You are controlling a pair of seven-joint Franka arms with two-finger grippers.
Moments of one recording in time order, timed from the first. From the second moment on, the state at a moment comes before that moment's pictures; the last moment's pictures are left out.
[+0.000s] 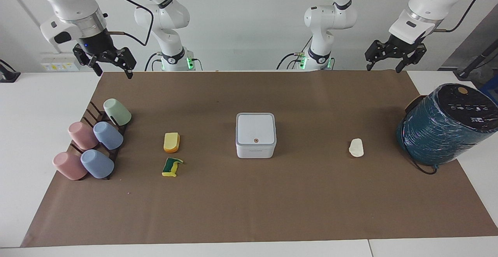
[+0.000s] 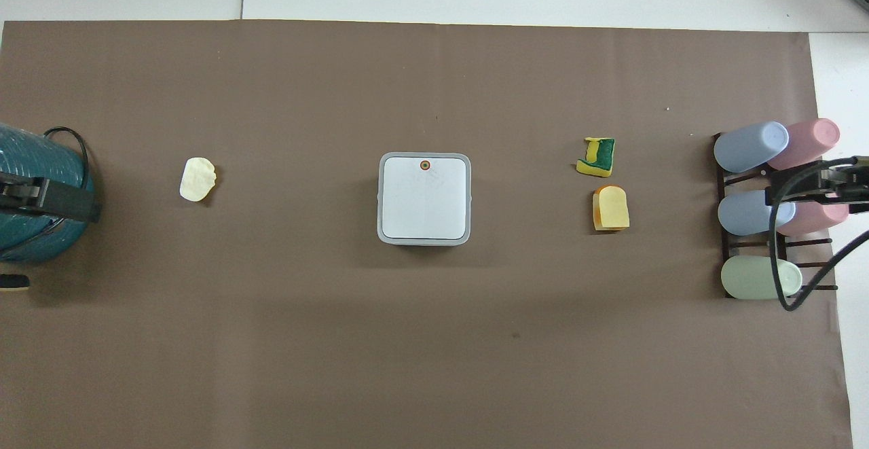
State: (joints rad) left arm -0.09 -0.07 0.02 -1.58 -0.01 1.46 0.10; right arm -0.01 -0.07 -0.01 -1.62 -0.03 1.54 0.11
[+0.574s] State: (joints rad) left arm -0.09 -0.07 0.02 -1.58 -0.01 1.46 0.10; right arm -0.01 -0.07 0.00 -1.62 -0.03 1.54 0.16
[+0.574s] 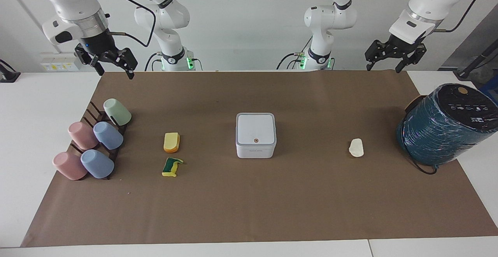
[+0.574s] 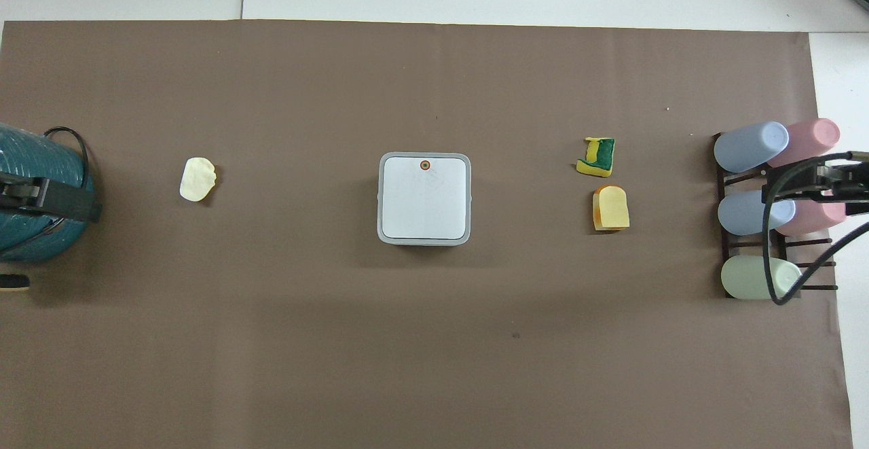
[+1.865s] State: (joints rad) left arm -0.16 -0.07 -0.02 -1.62 -0.10 1.60 0.06; right arm 0.04 -0.07 -0.07 -1.62 -0.03 1.55 0.13
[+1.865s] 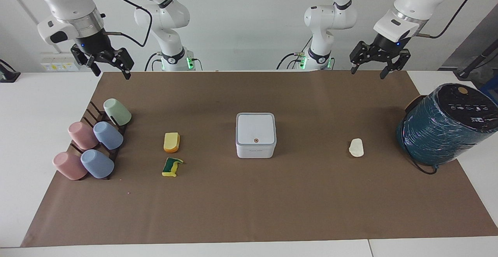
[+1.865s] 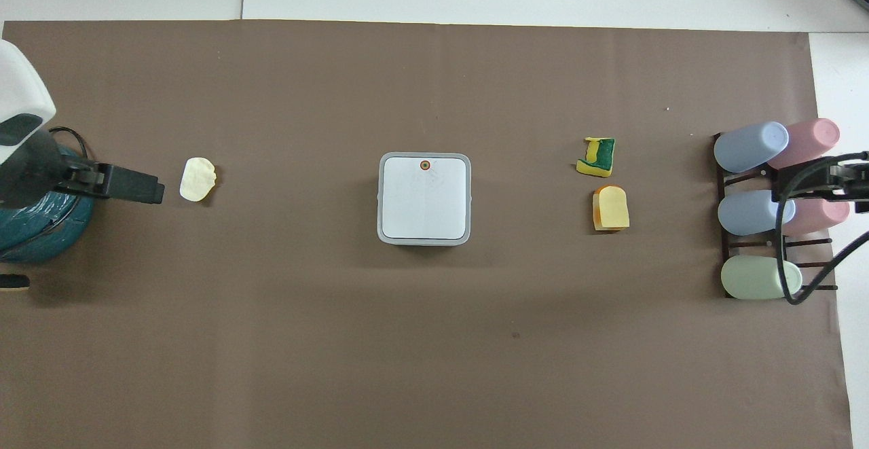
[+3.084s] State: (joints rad) left arm -0.51 0.20 -0.02 -1.73 -0.18 2.17 -0.26; right arm 0.13 0.33 -0.05 -1.63 -0.03 2.19 0.07
